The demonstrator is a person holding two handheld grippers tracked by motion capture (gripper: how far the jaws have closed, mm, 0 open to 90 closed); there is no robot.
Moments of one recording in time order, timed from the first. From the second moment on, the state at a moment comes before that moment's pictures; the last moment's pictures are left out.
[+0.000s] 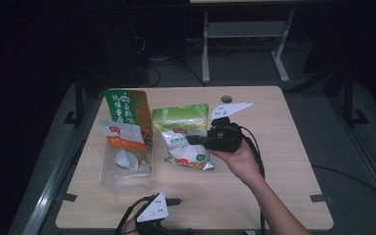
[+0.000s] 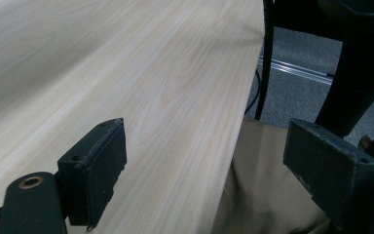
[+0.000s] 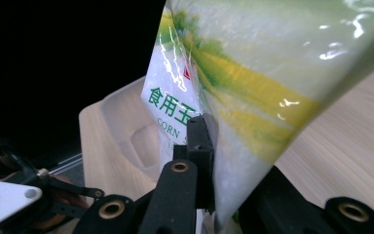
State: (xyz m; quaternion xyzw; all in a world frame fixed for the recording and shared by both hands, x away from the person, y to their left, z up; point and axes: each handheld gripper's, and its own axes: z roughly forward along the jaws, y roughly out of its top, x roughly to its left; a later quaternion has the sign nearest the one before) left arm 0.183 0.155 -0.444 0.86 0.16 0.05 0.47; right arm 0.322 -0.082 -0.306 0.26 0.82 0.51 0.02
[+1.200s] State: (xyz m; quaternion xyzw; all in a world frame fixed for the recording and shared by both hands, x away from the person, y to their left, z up) left arm 0.181 0.157 -0.443 0.86 0.16 0.05 0.48; right arm 0.321 0.003 -0.298 0.19 0.83 0.52 -0.03
